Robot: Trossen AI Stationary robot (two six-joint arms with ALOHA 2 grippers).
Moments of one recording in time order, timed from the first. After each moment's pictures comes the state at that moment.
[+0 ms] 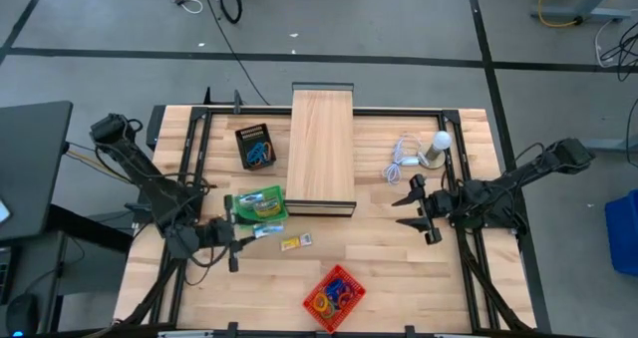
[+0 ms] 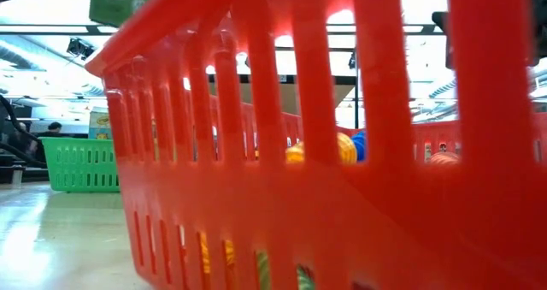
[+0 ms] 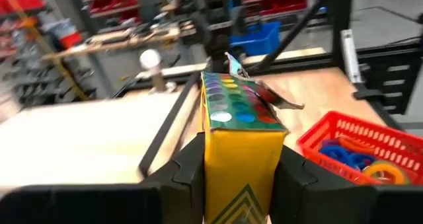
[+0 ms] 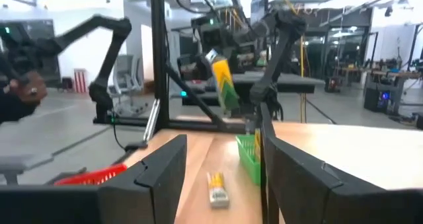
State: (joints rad) left arm -0.88 1.11 0.57 0.25 -1.07 -0.07; right arm 0.38 0.64 0.01 0.78 0.18 -0.04
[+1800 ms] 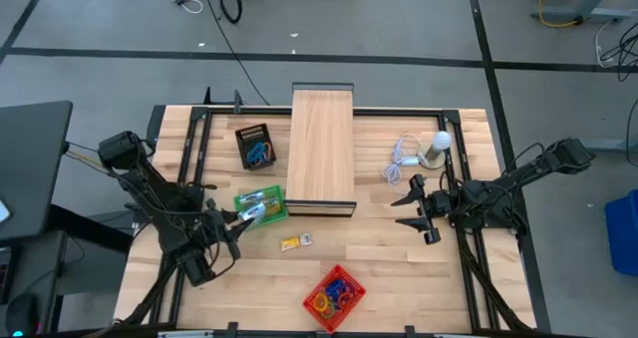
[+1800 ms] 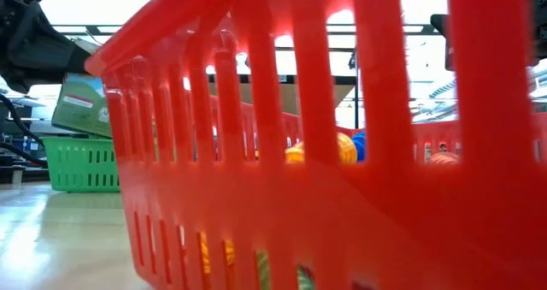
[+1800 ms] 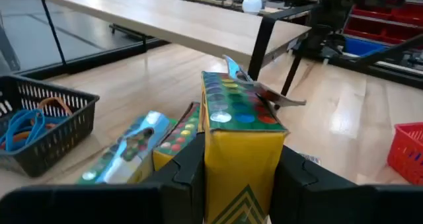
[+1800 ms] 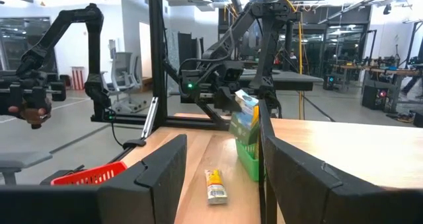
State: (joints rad) left arm -1.03 1.44 0.57 -0.68 -1.39 -1.69; right arm 0.38 0.64 0.01 0.77 0.18 -0.04
